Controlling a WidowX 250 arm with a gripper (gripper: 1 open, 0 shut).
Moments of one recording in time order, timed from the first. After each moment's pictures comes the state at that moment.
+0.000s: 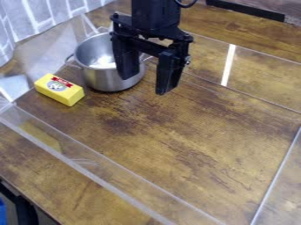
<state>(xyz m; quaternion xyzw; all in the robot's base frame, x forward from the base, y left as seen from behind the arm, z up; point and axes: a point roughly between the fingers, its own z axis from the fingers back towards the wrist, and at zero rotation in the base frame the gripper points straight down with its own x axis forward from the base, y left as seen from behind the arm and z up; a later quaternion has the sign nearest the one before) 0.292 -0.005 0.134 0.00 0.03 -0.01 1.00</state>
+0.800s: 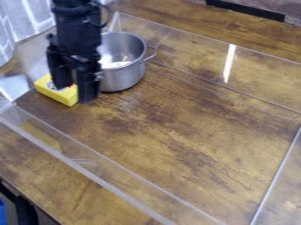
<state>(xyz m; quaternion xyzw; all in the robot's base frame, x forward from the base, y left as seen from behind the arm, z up) 0.255 0.105 0.092 0.00 0.06 -0.04 1.00</state>
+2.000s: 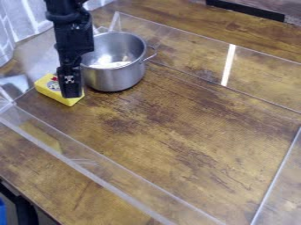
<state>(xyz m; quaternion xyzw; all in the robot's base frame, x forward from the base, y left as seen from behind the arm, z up) 0.286 0.130 0.071 0.01 0.03 -0.35 0.94</state>
